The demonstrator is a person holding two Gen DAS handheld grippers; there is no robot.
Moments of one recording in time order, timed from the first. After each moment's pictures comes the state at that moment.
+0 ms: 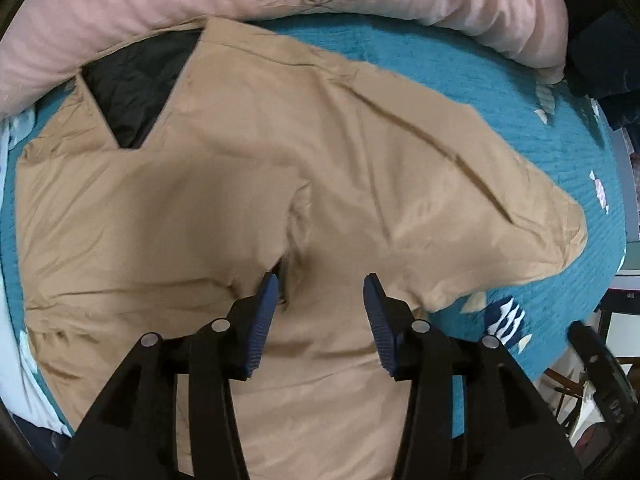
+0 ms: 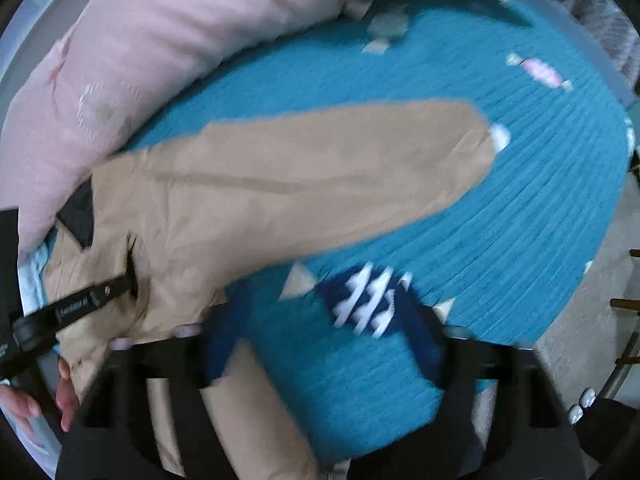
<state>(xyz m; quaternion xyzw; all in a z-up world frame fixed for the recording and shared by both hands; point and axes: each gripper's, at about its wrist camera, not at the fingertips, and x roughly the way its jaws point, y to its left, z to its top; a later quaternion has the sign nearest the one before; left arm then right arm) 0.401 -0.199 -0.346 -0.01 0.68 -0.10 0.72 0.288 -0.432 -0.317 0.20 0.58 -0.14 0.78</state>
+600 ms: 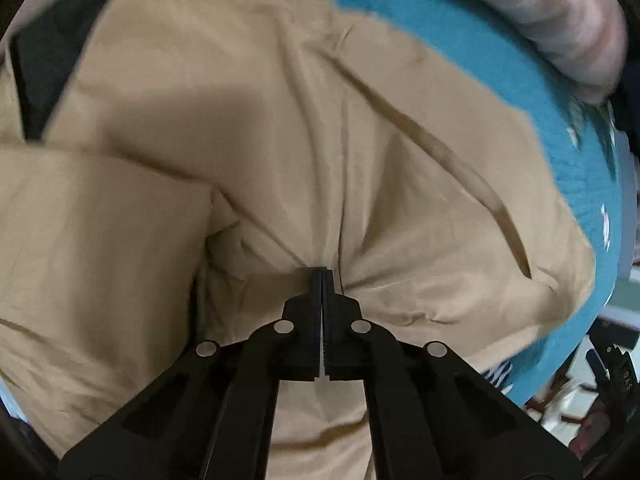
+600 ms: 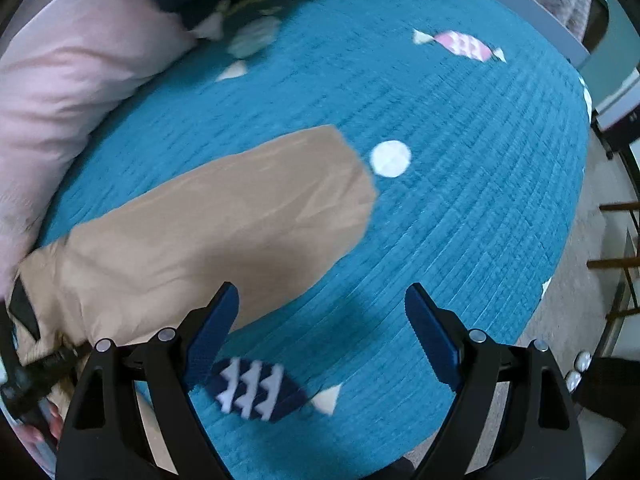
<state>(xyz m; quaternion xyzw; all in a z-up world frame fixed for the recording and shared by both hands) 0.442 -0.218 -0.437 -0.09 0.73 -0.09 0.67 0.301 -0.561 -0.367 0.25 0.59 -0.24 0.73</state>
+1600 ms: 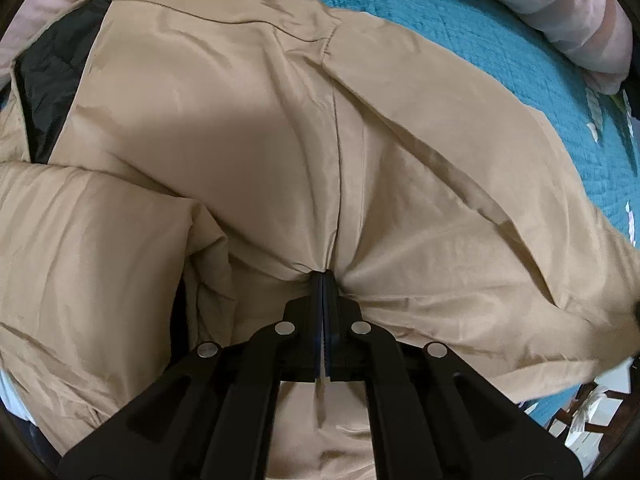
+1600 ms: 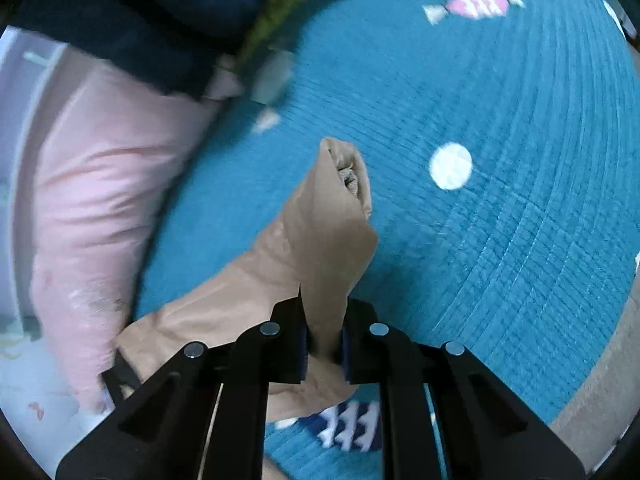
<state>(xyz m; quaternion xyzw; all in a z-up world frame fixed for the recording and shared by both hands) 0.445 -0.252 -0.429 -0.02 0.71 -0.06 0.70 0.286 -0.588 -0.360 0.43 0.47 -0.16 0.75</state>
